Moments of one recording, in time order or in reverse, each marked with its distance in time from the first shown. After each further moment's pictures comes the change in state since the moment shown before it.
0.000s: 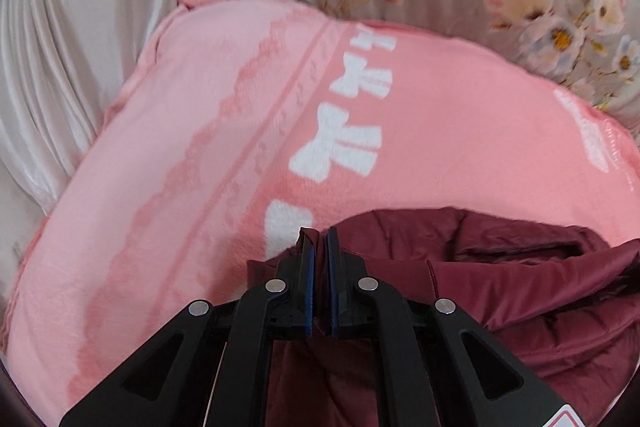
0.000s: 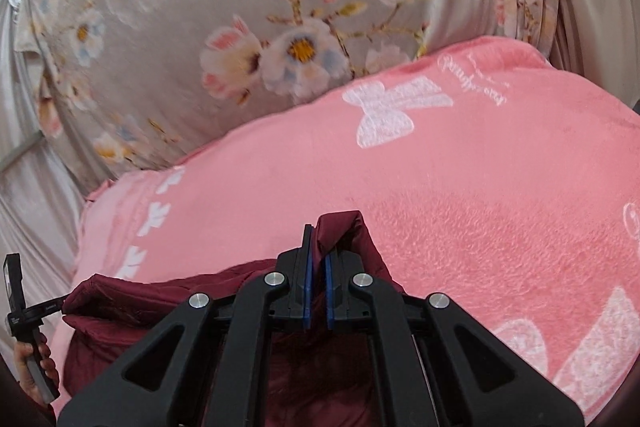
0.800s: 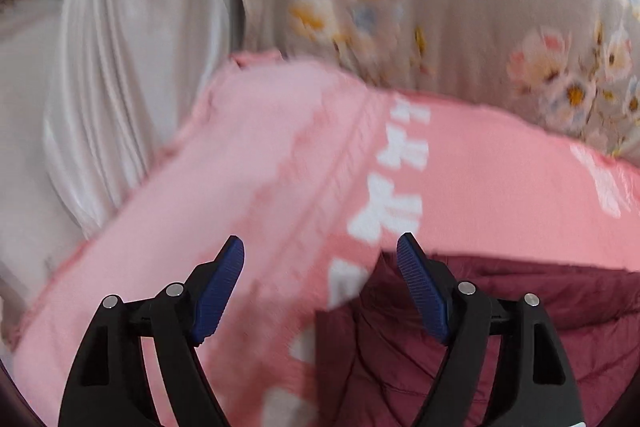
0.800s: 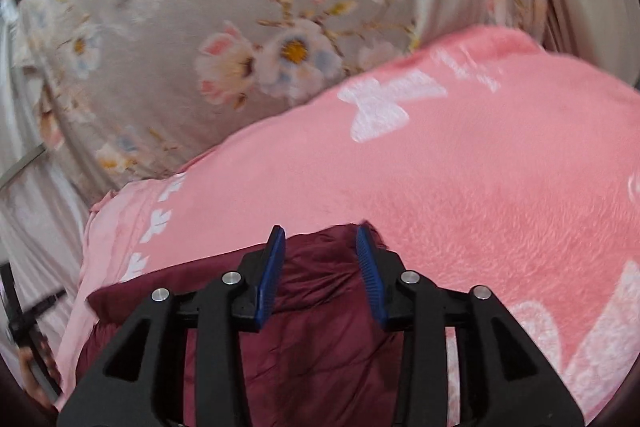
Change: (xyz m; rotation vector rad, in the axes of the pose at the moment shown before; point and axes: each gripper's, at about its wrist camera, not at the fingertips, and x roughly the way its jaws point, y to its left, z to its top) left arm -0.068 0.040 0.010 -0.050 -0.277 0.084; right arm -0.036 0.012 -0.008 -0.041 -0.045 0.057
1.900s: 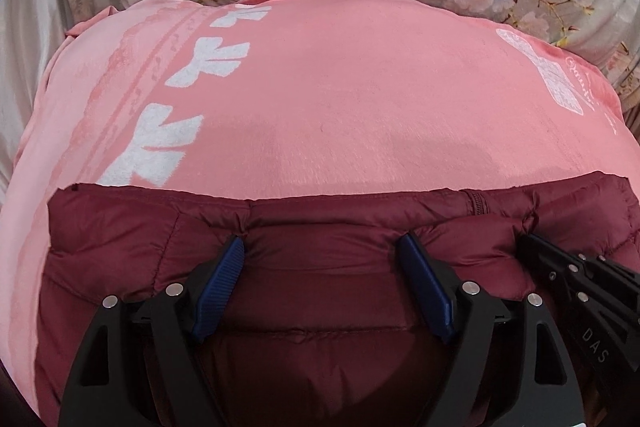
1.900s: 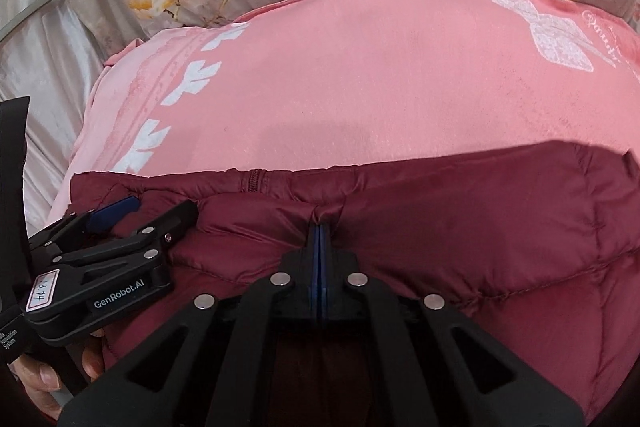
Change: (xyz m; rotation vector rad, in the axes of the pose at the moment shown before) left arm 0.108 -0.195 -0.057 0.218 0.271 -0.232; right arm 0.191 0.122 -0.054 -0.214 0.403 0.083
